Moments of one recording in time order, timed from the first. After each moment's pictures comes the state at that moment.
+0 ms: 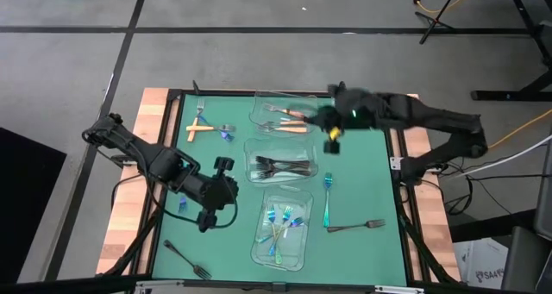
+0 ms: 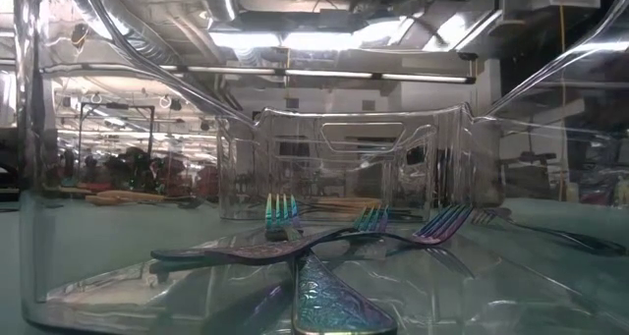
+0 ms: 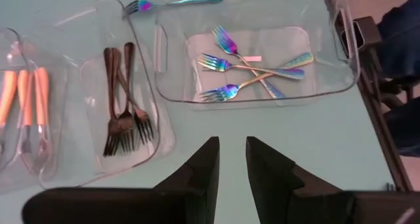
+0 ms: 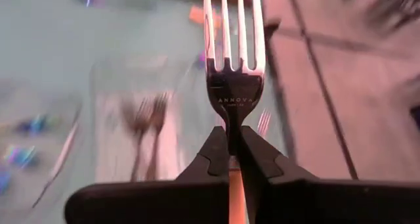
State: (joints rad) left arm -0.49 1.46 1.56 -1.11 -0.25 -0.21; right arm -0.06 1.39 1.60 -0.89 0.20 -0.25
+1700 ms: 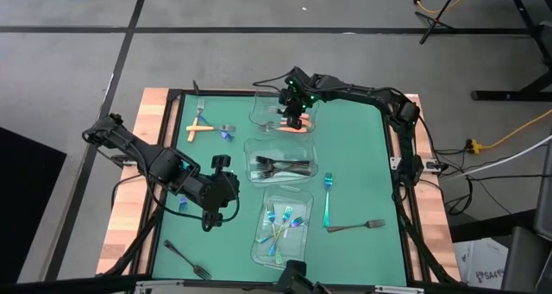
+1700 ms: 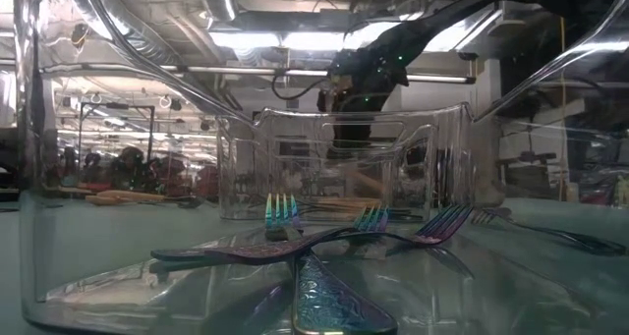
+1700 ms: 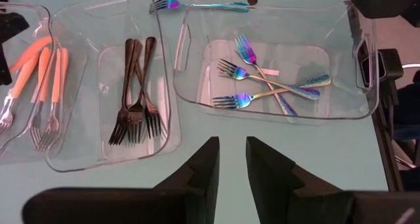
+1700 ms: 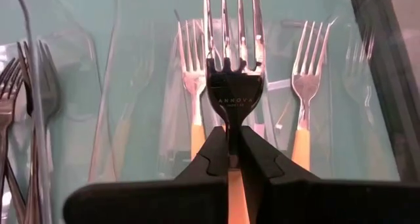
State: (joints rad) left arm -0.50 1.46 1.56 -1.11 -0.33 -0.37; right arm -0.55 2.04 1.60 -0.61 -0.31 -0.37
